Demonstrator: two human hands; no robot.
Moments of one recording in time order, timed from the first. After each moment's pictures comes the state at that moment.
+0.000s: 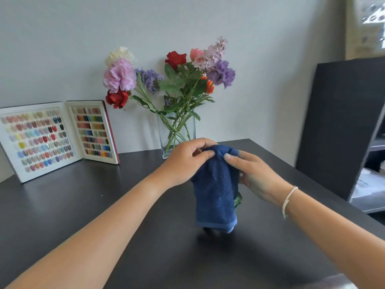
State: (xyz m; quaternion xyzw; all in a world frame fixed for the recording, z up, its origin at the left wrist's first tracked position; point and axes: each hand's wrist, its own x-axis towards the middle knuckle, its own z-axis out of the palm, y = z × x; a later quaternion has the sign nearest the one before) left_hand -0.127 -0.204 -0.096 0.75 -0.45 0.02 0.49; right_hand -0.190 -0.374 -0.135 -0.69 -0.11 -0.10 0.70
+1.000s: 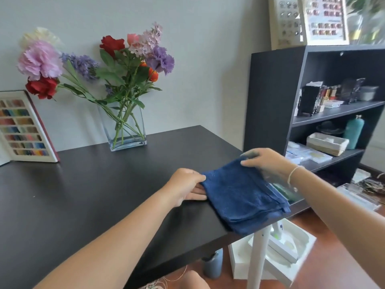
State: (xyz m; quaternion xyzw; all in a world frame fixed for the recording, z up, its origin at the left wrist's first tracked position) left_hand -0.189 -0.308 -0.181 0.72 -0.20 -0.31 0.59; right_hand -0.286 -0.520 -0.169 -0.80 0.22 -0.13 0.54
